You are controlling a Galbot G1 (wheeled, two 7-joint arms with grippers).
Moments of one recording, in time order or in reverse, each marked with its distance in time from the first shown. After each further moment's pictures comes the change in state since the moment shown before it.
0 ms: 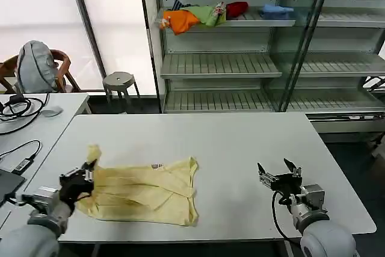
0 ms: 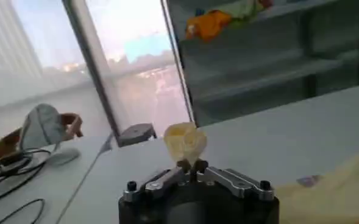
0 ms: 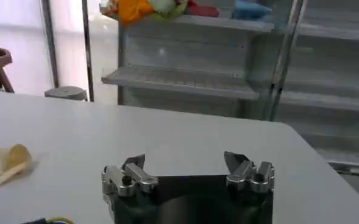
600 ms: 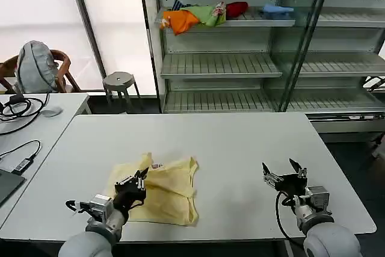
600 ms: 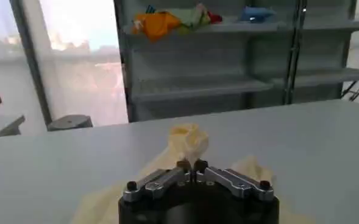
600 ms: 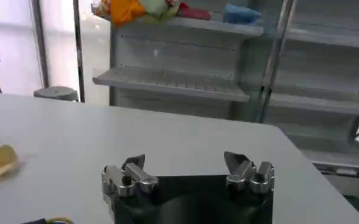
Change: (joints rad) left arm -0.112 -0.149 0.349 -0.016 0.020 0.009 -0.115; right arm -0.016 0.012 0.021 0.012 -0.024 -0.001 0.002
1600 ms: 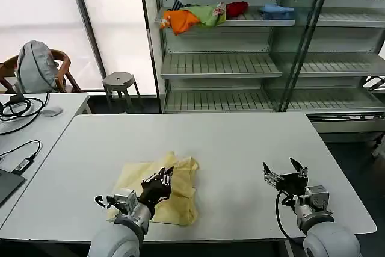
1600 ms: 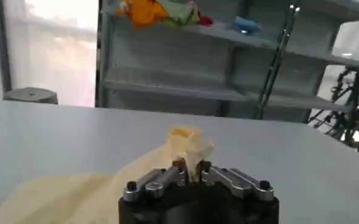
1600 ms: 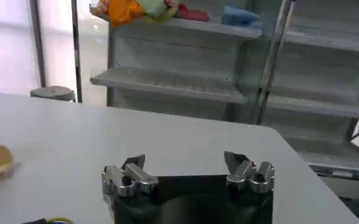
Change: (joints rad) left arm -0.108 -0.109 0.153 0.058 -0.124 -0.005 -0.087; right arm 0.003 0.006 -0.001 -0.002 -0.017 0.000 -0.001
